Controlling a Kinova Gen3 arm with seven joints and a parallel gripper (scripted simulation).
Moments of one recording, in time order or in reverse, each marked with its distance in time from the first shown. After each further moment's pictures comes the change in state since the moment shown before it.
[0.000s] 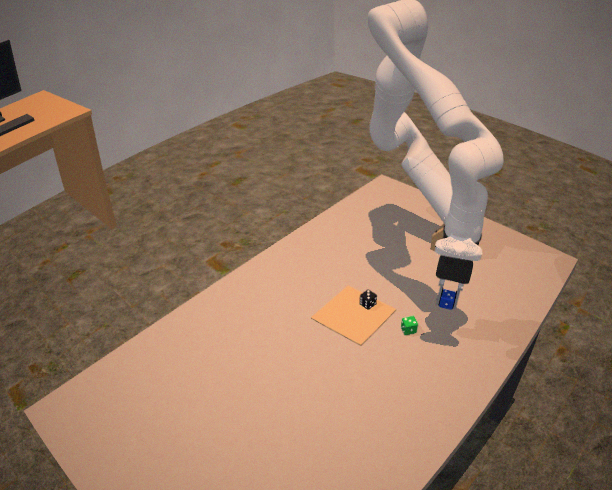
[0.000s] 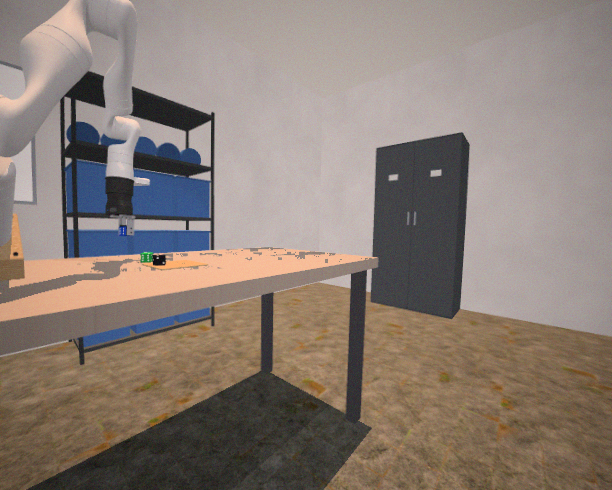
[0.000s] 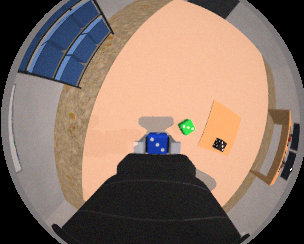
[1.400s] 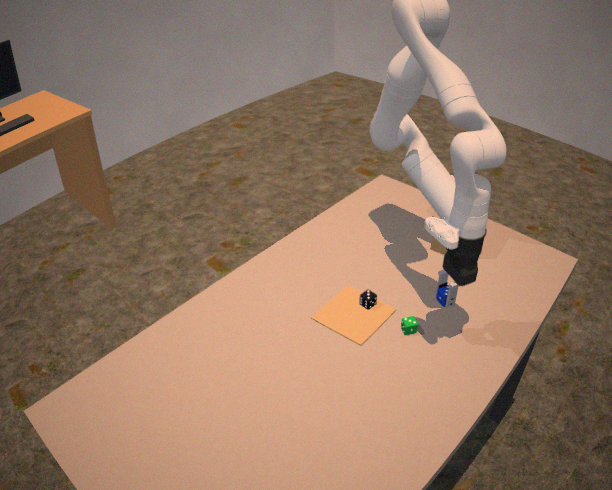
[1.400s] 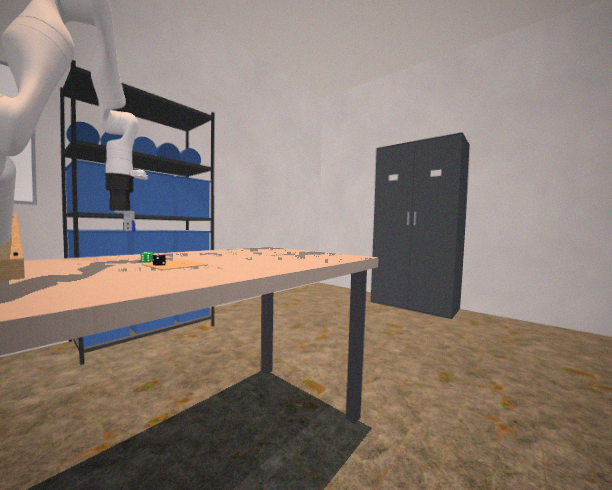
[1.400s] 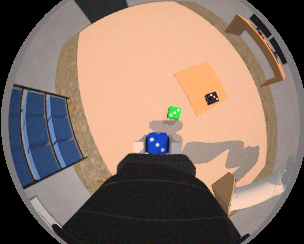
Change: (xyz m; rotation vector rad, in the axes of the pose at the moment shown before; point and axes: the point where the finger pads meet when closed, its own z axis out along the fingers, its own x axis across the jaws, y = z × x) arm 0.006 -0.007 -0.016 0.049 -0.062 0.835
